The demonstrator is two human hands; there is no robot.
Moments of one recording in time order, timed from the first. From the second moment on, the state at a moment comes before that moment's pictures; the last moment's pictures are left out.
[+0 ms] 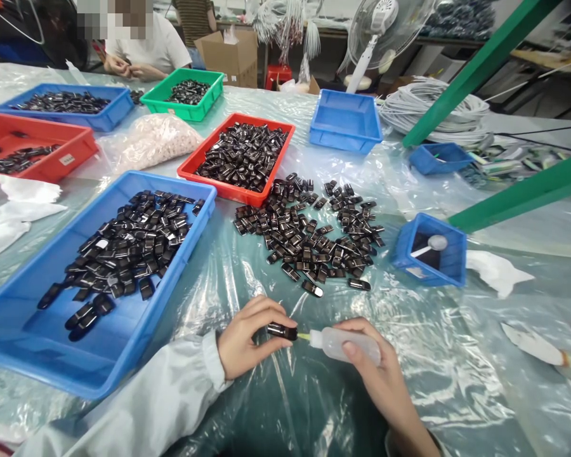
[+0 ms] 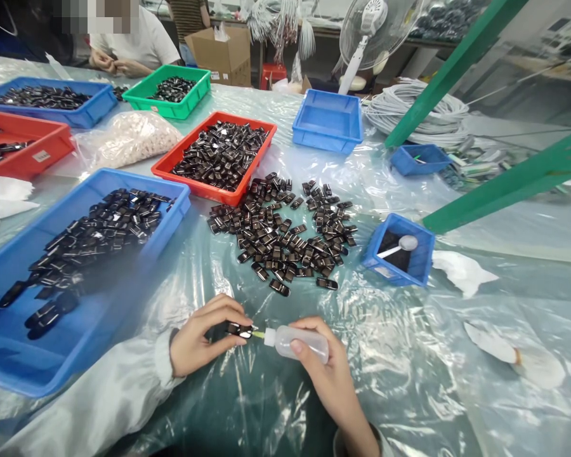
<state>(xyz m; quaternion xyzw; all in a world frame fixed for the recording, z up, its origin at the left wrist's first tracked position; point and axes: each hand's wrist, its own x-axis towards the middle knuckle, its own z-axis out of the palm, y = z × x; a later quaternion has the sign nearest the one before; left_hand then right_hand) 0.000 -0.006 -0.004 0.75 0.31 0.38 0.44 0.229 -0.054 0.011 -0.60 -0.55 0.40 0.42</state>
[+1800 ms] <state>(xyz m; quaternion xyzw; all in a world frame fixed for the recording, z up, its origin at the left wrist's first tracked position) -0.002 -0.009 -0.008 0.73 0.35 0.35 0.48 0.237 -0.053 0.009 -0.60 -0.58 0.33 0.44</state>
